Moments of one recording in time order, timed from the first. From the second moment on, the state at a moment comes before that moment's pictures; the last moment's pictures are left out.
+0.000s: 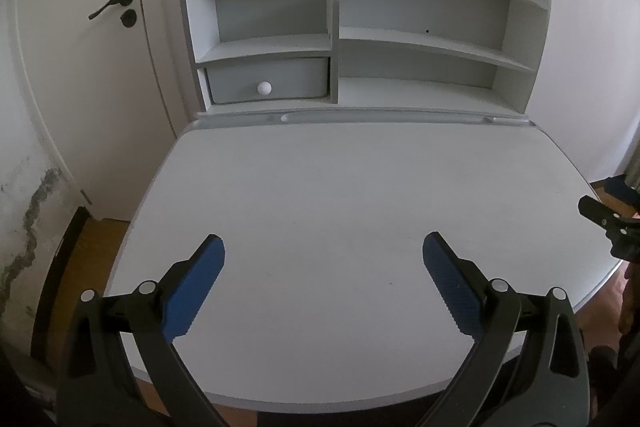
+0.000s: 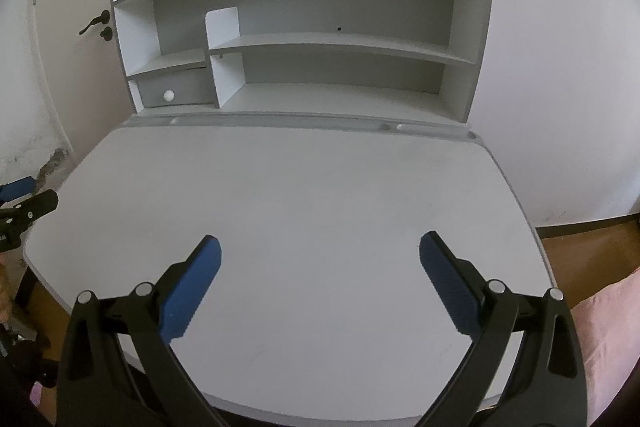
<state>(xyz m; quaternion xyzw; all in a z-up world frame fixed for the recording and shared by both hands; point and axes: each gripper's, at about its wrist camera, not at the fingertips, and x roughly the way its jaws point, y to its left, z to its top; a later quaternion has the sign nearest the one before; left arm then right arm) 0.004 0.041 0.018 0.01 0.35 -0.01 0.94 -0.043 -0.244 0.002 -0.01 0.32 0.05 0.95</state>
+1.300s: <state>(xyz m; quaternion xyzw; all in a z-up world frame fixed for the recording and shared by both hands) -0.043 0.027 0.052 0.03 0.30 -0.02 0.95 -0.117 -0.255 0.045 -0.02 0.27 0.04 0.96</state>
